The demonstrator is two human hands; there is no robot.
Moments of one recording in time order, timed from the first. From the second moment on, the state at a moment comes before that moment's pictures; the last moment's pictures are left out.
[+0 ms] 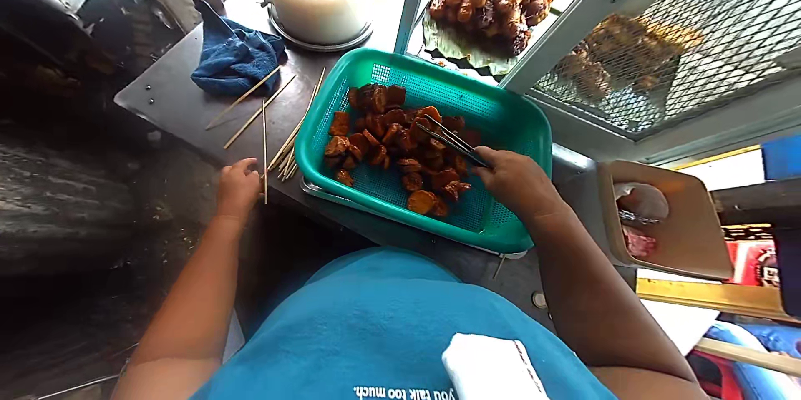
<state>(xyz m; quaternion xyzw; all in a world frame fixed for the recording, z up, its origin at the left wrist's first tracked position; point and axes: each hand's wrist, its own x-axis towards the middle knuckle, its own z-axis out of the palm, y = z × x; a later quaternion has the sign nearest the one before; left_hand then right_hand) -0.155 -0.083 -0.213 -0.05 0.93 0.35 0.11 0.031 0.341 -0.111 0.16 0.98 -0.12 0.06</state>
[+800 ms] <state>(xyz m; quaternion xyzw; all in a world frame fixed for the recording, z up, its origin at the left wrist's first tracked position) -0.105 -0.071 -0.130 0.11 0.86 0.48 0.09 0.068 0.318 -0.121 0.12 0.98 -0.16 -0.04</state>
